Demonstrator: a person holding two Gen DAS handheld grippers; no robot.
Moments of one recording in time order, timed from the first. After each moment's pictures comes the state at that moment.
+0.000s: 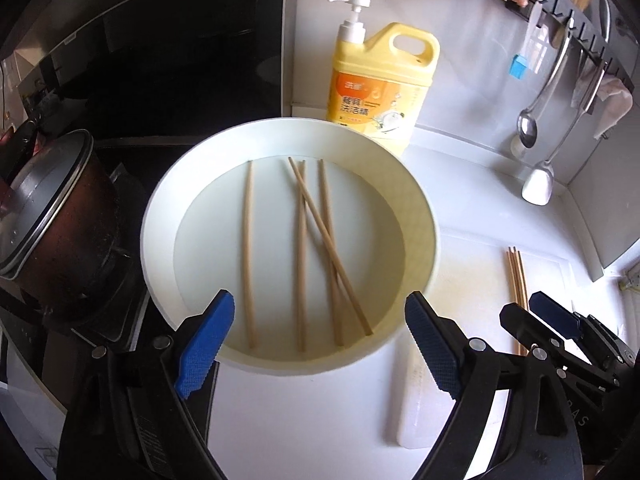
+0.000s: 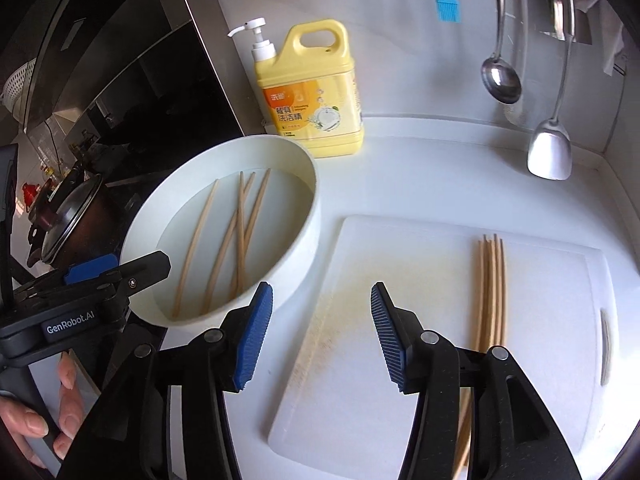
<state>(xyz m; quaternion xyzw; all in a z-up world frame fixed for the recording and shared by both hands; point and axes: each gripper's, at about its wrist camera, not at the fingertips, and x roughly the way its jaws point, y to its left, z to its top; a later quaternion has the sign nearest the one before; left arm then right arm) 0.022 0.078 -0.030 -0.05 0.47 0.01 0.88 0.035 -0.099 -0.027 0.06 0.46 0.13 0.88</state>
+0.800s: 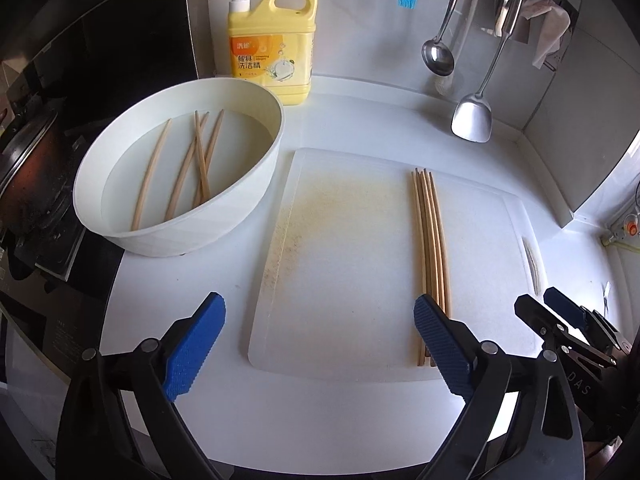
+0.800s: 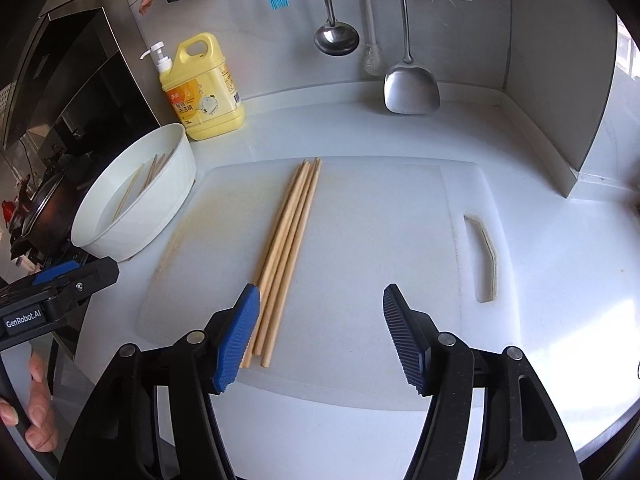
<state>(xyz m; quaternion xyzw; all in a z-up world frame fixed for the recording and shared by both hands) -0.050 -0.064 -0.052 -0.04 0.48 -0.01 0.87 -0.056 -0.274 -0.059 0.08 0.47 0.06 0.88</state>
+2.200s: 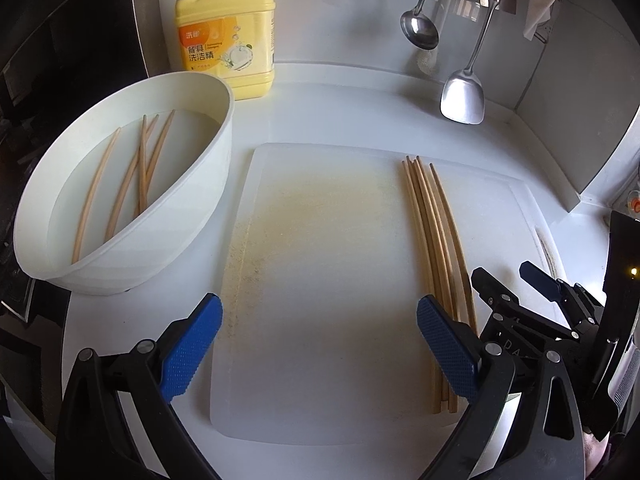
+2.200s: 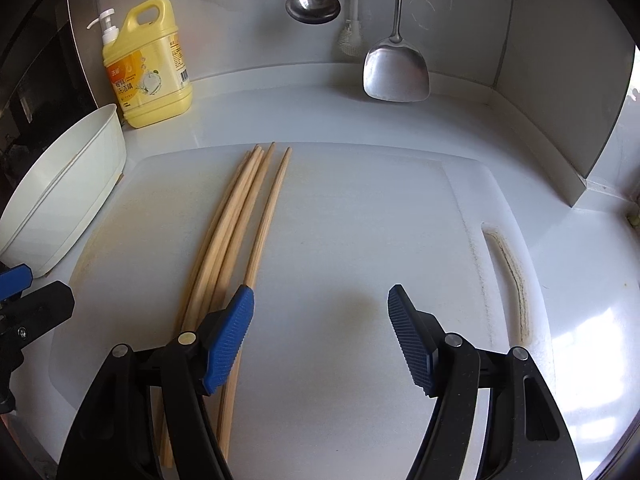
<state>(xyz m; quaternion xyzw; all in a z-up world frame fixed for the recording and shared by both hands) -0.006 -0.087 -0.101 -0.01 0.48 -0.06 0.88 0.002 -0.260 -0.123 0.03 0.47 -0.02 0.88</state>
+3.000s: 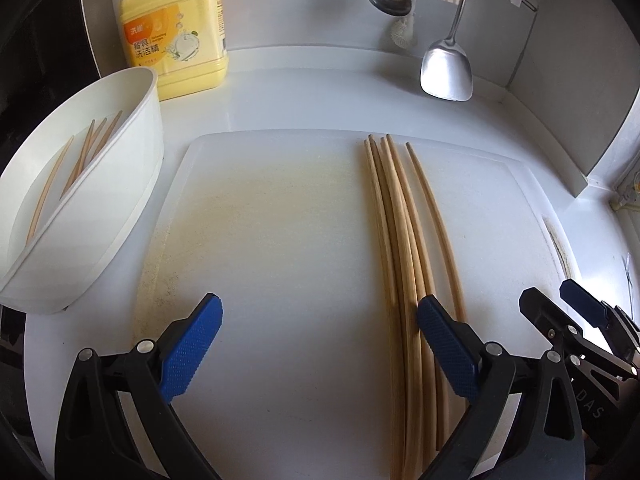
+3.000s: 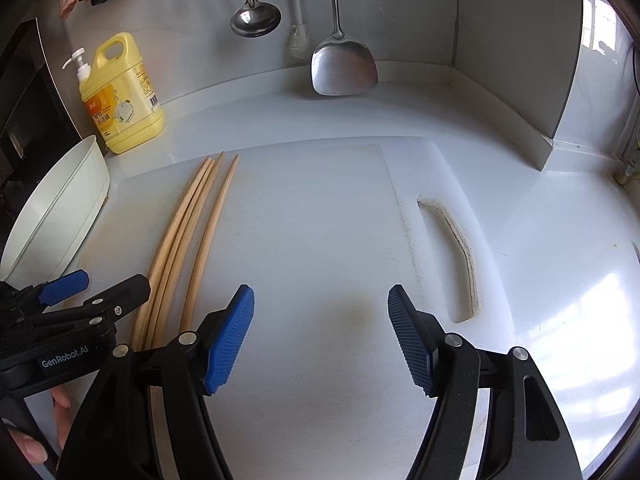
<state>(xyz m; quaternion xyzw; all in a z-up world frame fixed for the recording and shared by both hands) 0.018 -0.129 -0.138 0.00 0.48 -0.07 0.88 -0.023 -0.300 -0.117 0.08 0.46 -0.04 0.88</state>
